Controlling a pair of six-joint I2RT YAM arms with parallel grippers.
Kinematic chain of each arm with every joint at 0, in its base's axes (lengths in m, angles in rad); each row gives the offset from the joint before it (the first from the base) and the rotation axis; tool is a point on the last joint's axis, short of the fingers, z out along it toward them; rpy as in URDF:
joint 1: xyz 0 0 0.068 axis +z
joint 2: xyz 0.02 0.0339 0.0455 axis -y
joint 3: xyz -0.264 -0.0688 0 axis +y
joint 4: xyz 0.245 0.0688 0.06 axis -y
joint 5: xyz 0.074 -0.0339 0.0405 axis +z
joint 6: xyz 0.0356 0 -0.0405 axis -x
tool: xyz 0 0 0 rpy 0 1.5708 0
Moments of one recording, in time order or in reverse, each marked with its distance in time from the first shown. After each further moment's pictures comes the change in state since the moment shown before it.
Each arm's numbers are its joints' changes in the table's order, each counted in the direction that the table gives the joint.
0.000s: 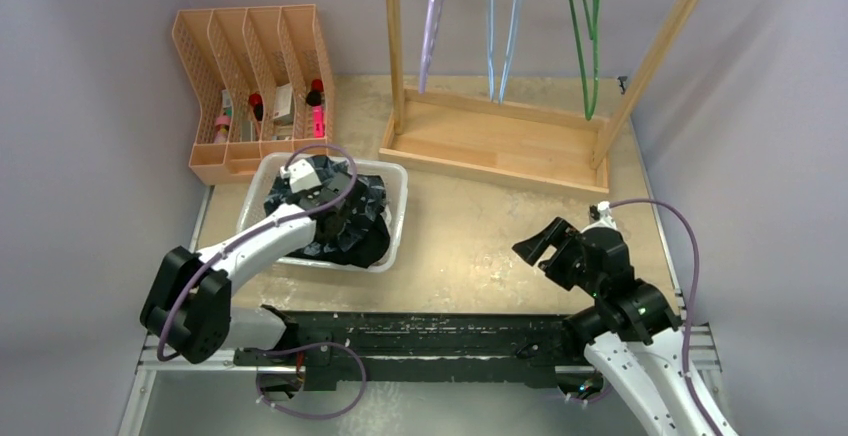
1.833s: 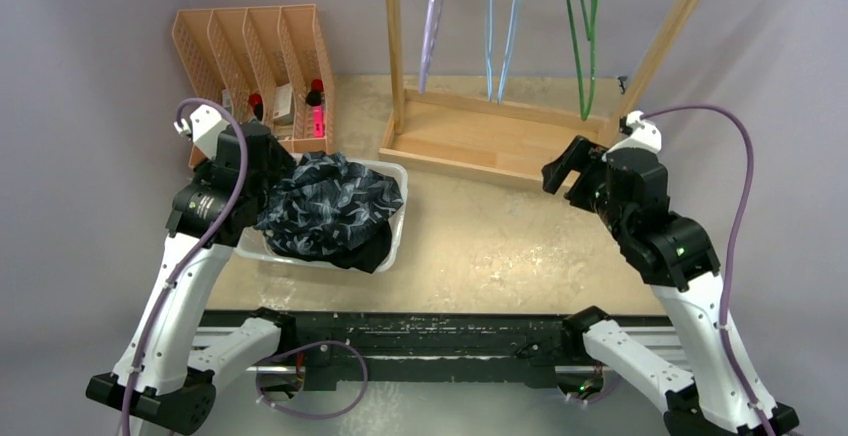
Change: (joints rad) left arm 0.255 0.348 -0.489 -0.212 -0.074 -0.291; right arm 0.000 -0.445 -0.676 -0.074 -0.290 0.349
